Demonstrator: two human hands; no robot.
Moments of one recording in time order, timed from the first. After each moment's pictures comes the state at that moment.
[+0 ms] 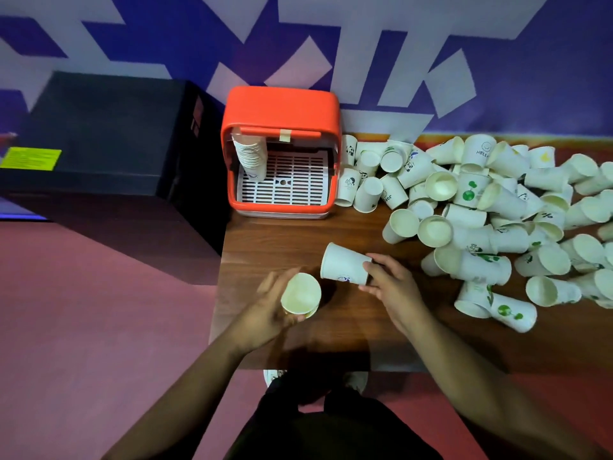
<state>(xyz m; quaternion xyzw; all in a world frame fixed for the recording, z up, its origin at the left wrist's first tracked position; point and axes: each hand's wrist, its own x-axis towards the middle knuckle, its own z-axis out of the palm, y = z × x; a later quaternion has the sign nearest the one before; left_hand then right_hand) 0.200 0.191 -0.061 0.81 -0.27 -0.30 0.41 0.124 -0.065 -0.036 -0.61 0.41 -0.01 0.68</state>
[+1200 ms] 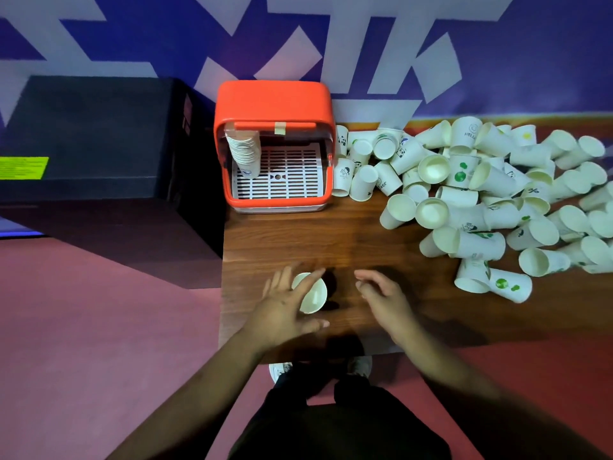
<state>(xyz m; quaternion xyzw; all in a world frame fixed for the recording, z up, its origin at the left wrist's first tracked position) 0.198 0.189 -0.059 0.85 -0.39 -0.26 0.25 0.093 -0.015 -0.036 -0.74 0.38 0.03 0.56</state>
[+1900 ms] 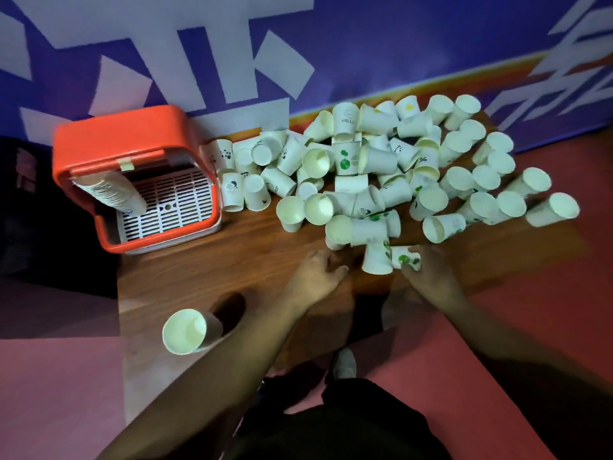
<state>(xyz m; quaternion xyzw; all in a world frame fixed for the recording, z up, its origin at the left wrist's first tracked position) 0.126 -0.085 -0.032 0.81 -0.34 -0.38 0.29 -0.051 -0.271 -0.052 -0.84 0.48 0.02 0.27</state>
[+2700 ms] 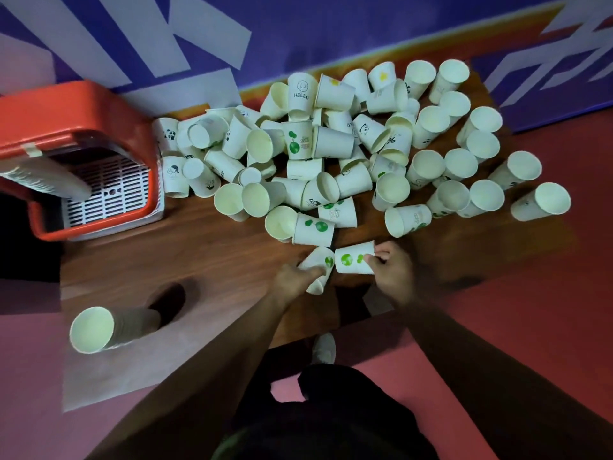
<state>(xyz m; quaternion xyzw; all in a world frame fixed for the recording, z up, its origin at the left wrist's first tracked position) 0.055 -0.182 -0.121 0.80 -0.03 -0.49 0.35 -0.086 -0.342 -0.103 -0.74 0.51 -0.07 0.44</state>
